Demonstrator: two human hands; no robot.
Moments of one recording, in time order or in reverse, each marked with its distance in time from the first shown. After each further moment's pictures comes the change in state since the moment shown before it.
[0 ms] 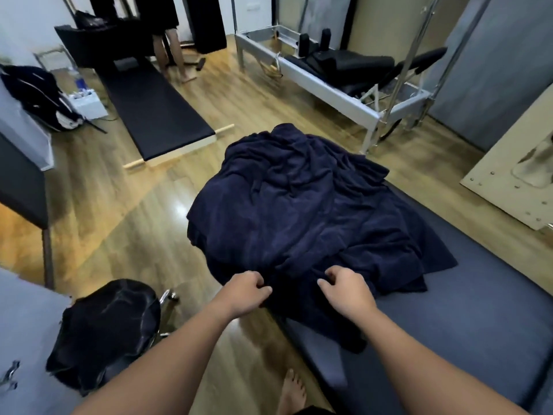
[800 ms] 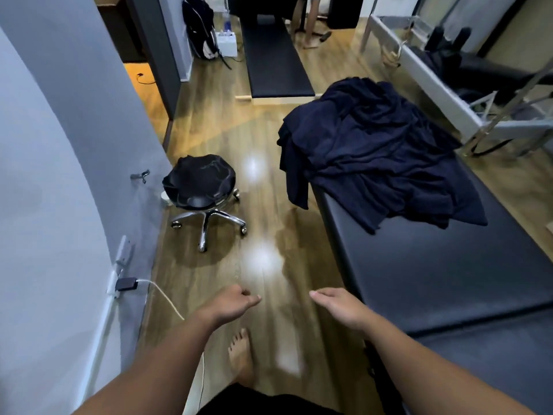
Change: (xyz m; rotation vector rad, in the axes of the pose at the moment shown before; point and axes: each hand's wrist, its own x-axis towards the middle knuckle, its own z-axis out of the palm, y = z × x) left_hand -0.366 -0.090 0.263 -0.571 0.096 -0.371; right_hand -0.290 0.134 0.076 -0.033 -0.737 -0.172
